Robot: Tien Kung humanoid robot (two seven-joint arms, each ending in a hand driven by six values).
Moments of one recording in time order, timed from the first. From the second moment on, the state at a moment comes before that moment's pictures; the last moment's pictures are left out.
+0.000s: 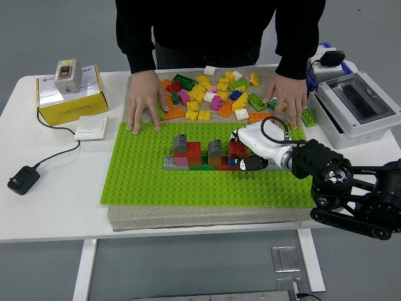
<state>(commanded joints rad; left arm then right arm) -0.07 0.21 -1.08 -0.18 1.24 0.00 0.24 0.91 -0.41 0.11 1.35 -1.80 -0.18 -0.38</state>
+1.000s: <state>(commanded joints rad) -0.07 0.21 -1.06 -0.18 1.22 0.00 0.23 0.91 -0.41 0.10 1.35 -1.79 -0.19 -0.37</state>
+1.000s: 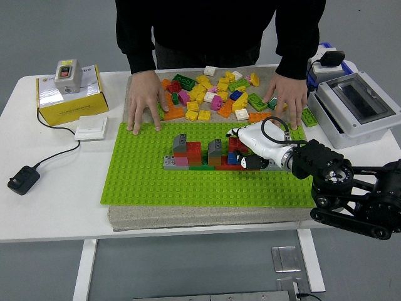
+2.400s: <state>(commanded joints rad) -0.07 0.21 -1.04 -0.18 1.21 0.00 0.23 0.90 -0.43 0.10 1.38 -1.79 -0.20 -0.36</state>
